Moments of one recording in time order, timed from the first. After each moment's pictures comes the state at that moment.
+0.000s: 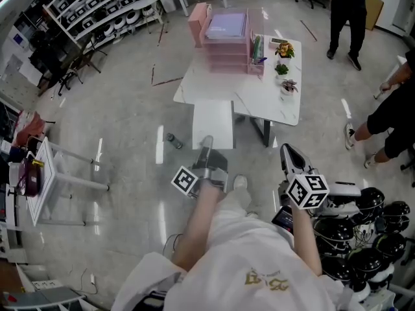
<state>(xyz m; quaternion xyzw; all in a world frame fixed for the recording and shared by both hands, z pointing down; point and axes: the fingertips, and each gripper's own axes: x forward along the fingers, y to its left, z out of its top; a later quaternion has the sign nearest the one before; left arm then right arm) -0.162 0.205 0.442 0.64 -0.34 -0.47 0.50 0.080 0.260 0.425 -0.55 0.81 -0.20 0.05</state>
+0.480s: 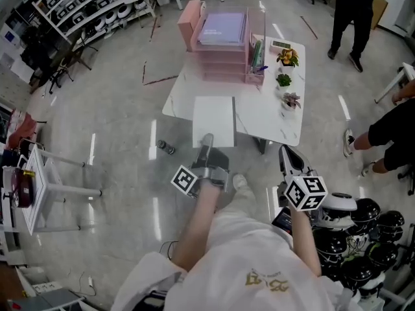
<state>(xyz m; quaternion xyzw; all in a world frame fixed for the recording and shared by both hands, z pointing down) -0.138 0.075 0.472 0.61 -0.32 -0.49 0.53 0.095 0.133 0.455 -0.56 0.80 -0.20 0.01</state>
